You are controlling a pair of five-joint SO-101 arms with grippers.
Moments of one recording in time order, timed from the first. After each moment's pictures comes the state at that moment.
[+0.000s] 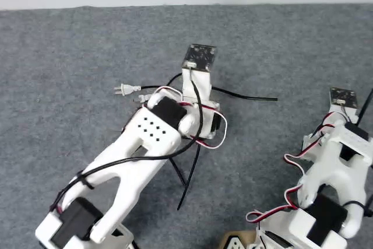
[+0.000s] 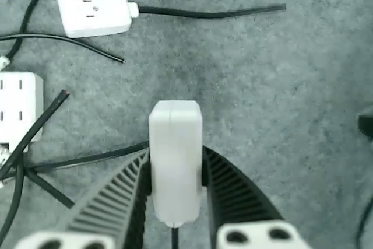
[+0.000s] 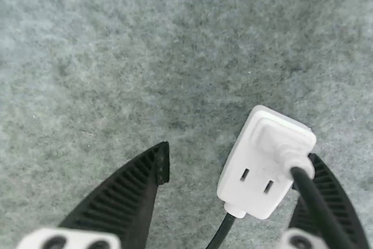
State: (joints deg) left arm 33.2 -8.3 14.4 68.5 31.2; right arm 33.8 -5.5 37.5 55.6 21.8
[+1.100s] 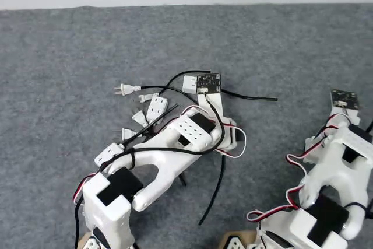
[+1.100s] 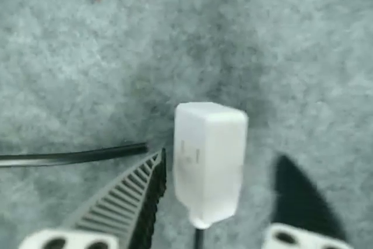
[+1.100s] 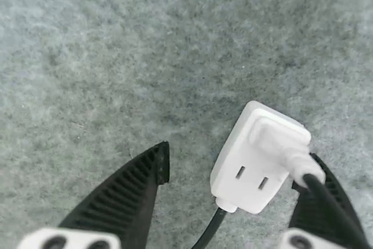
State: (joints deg) left arm 38.5 18.3 17.4 49.2 48.4; right arm 35.3 -5.5 37.5 56.0 24.9
